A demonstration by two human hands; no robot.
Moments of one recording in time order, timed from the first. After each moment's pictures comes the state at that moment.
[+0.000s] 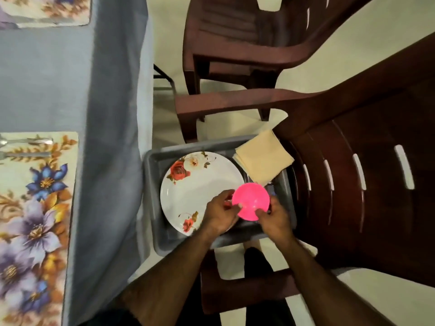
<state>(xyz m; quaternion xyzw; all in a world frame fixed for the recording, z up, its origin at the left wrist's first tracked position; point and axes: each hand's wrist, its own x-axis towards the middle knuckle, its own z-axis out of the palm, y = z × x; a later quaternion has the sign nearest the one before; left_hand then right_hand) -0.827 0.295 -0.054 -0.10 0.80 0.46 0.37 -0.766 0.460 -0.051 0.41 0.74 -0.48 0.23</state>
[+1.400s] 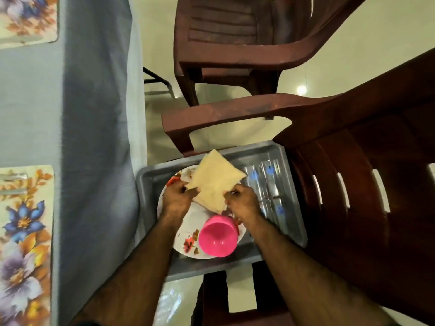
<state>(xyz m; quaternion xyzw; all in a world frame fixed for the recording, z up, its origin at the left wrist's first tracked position) -0.940 0.231 -0.083 -0.32 0.78 0.45 0.28 -0.881 0.411 -0.106 0.38 0.69 -0.56 0.25</state>
